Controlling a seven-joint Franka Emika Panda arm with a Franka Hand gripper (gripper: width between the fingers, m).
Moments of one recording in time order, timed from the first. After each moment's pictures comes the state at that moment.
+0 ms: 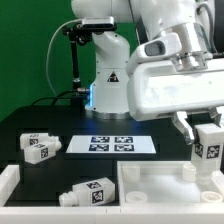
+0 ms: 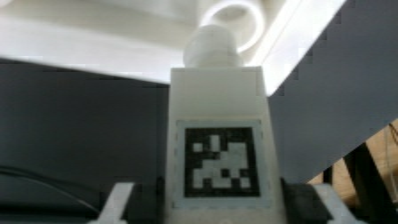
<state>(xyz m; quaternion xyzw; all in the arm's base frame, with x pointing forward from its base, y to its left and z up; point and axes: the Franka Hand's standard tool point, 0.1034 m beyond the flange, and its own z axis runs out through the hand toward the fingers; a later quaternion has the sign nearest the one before) 0.625 0.102 0.106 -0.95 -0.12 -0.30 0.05</state>
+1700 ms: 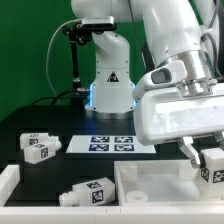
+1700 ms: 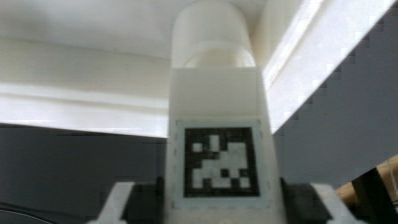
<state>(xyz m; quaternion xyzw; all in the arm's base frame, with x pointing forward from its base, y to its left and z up) 0.630 0.110 0.077 -0.94 -0.12 -0.31 0.05</state>
